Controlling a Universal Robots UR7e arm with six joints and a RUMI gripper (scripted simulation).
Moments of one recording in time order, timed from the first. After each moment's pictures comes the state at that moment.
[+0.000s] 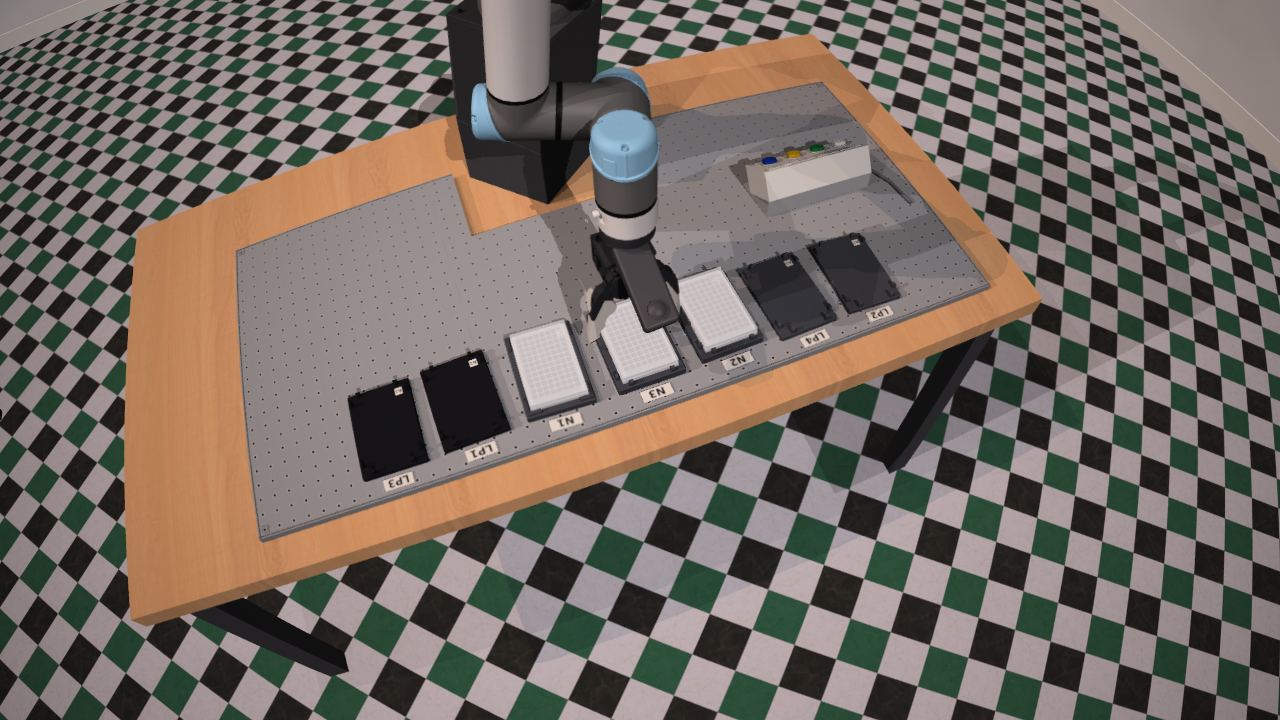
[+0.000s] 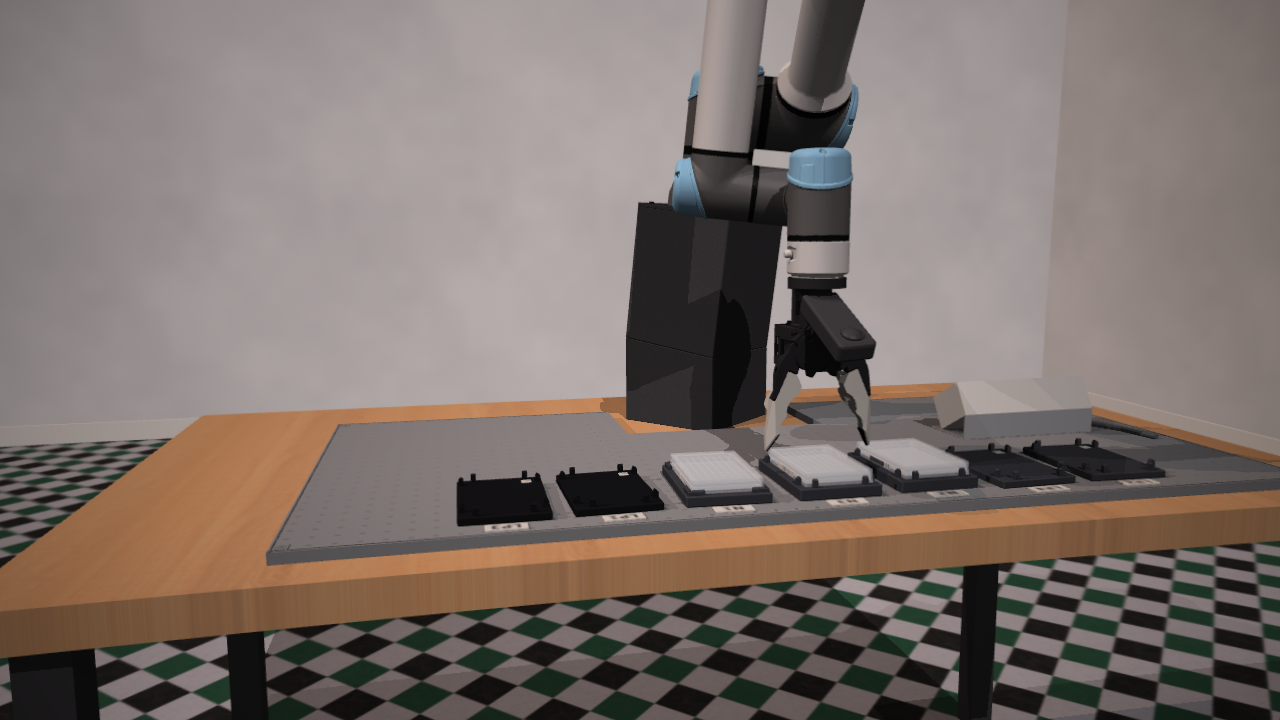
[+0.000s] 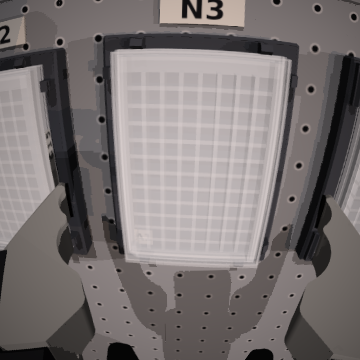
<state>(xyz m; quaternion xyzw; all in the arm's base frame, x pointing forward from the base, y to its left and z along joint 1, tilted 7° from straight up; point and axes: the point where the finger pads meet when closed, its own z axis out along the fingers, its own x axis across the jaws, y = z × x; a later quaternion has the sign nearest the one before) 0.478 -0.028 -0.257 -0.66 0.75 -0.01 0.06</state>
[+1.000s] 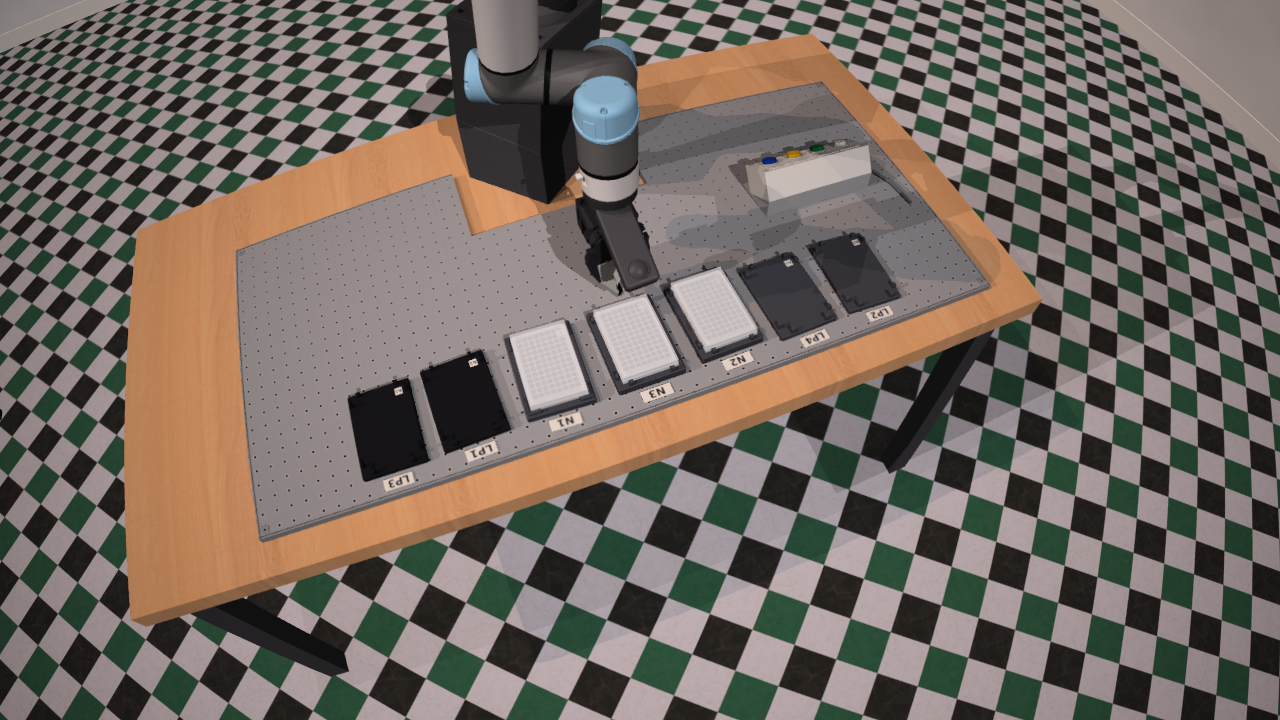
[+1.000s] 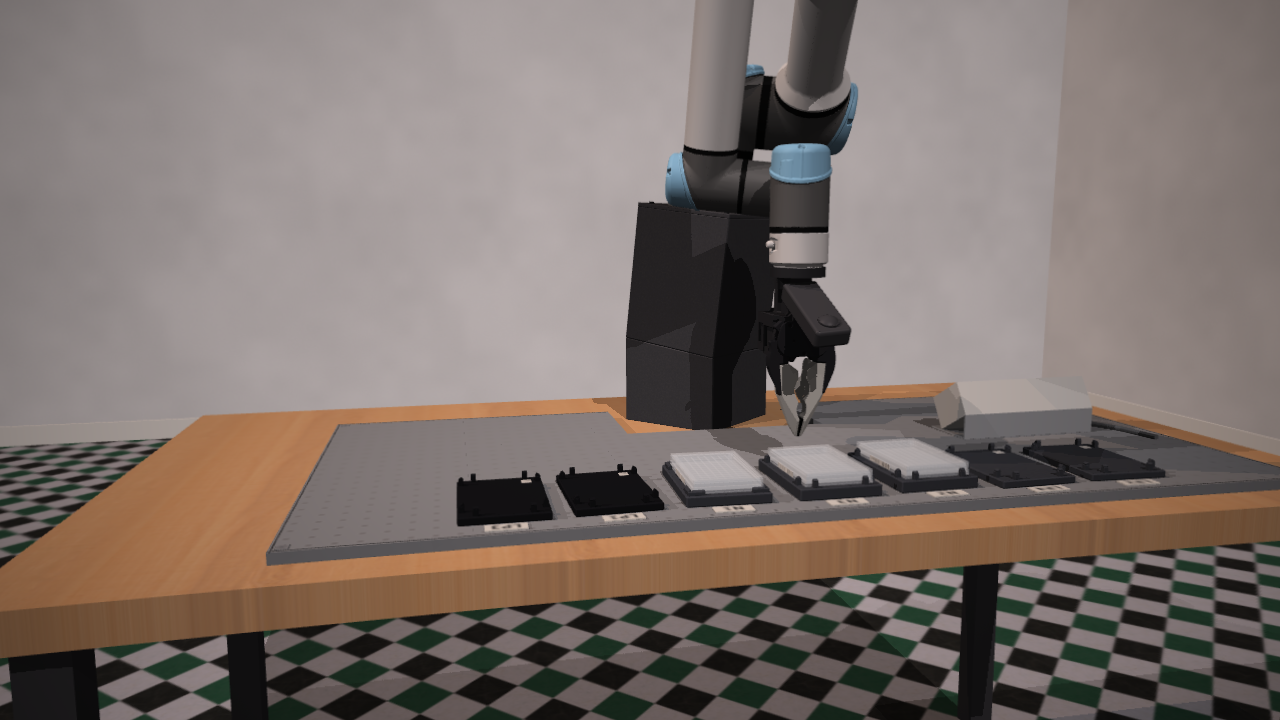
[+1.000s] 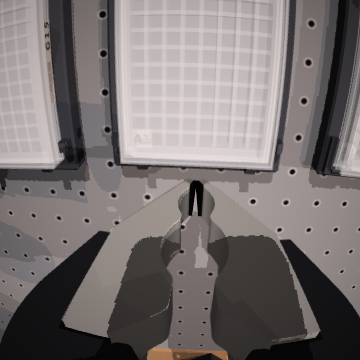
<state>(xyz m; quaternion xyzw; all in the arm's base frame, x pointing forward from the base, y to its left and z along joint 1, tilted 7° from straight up) 0.413 -0.021 -0.253 -0.66 0.75 0.00 0.06</state>
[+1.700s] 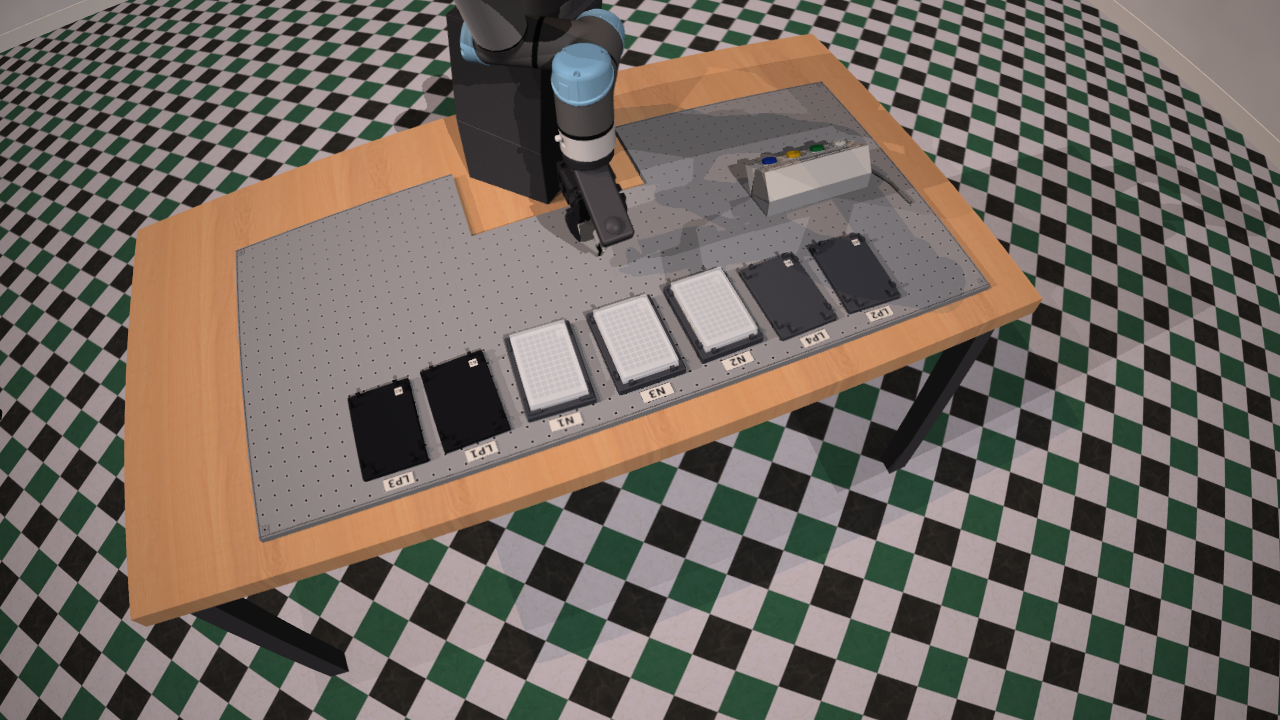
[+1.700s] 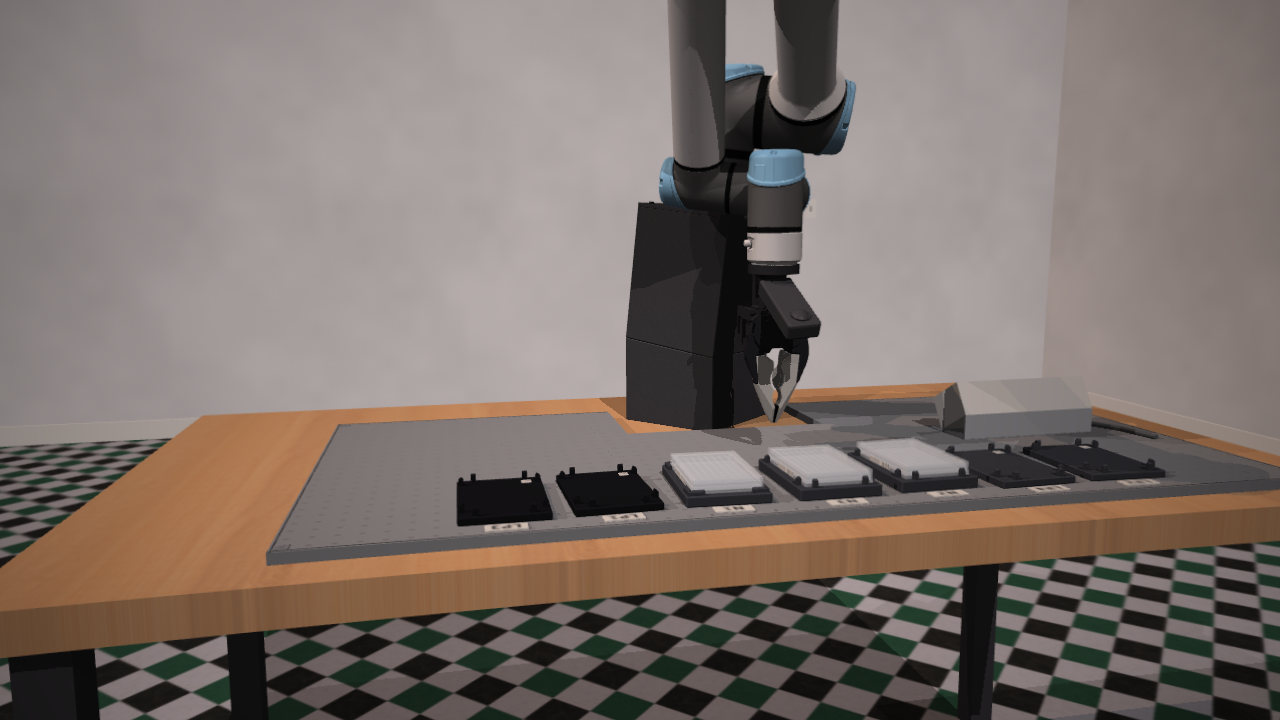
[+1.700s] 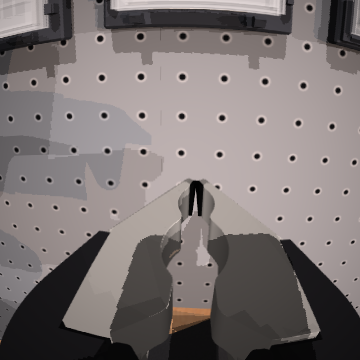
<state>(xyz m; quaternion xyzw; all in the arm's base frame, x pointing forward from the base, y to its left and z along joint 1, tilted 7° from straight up) 0.330 -0.013 -0.260 -0.66 0.75 0.00 0.05</state>
